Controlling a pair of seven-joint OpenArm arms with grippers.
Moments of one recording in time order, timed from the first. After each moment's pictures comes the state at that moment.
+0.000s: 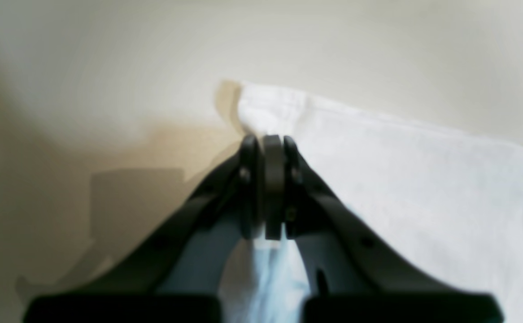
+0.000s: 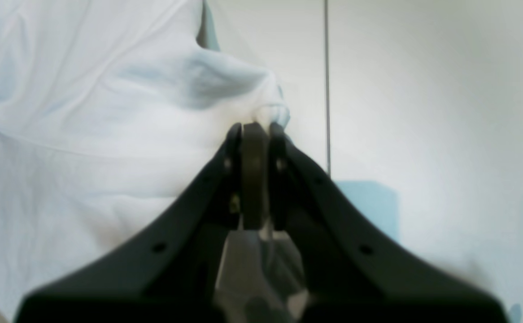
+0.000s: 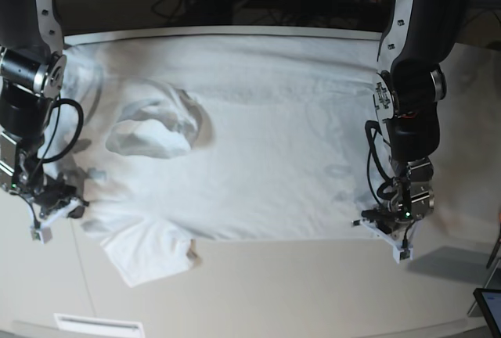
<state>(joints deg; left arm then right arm) -41.8 -14.8 -14.4 25.3 5.2 -8.2 24.7 34.7 19.2 19.6 29.3 10.2 30.9 -31.0</state>
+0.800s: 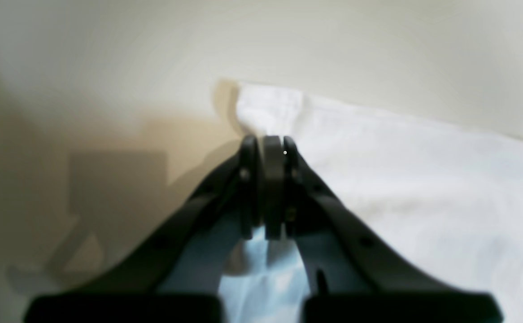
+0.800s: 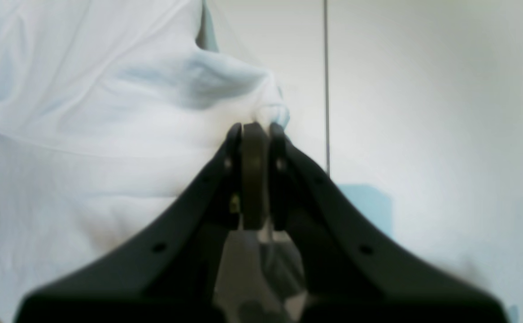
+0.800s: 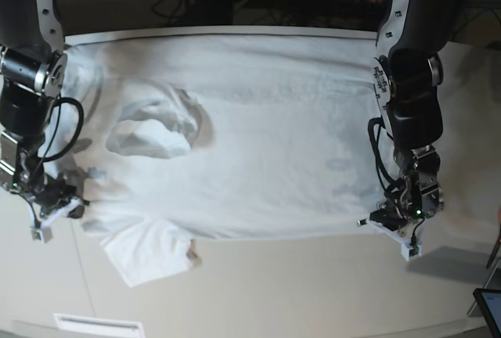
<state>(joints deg) -36.6 -15.5 -13.9 40.8 -3.4 -7.9 38.4 34.3 19.0 19.8 30.1 9.4 31.2 -29.4</state>
